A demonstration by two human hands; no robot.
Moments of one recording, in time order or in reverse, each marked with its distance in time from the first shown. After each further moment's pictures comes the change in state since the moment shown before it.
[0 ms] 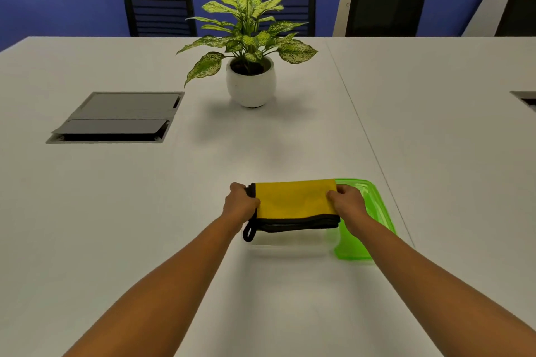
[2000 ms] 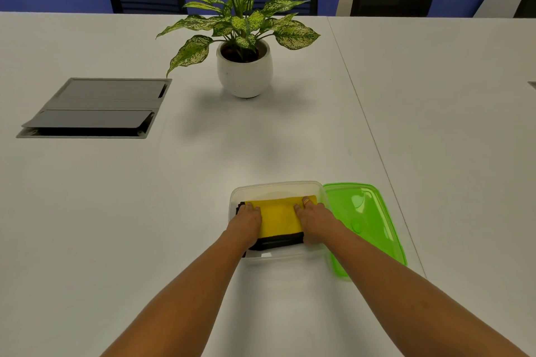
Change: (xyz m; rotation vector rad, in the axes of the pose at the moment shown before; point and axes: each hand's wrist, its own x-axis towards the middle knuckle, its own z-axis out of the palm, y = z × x) left_hand 0.055 -0.026 0.048 1.118 -0.246 0.322; right_hand 0.051 0.024 0.056 -1.321 -0.490 -0.453
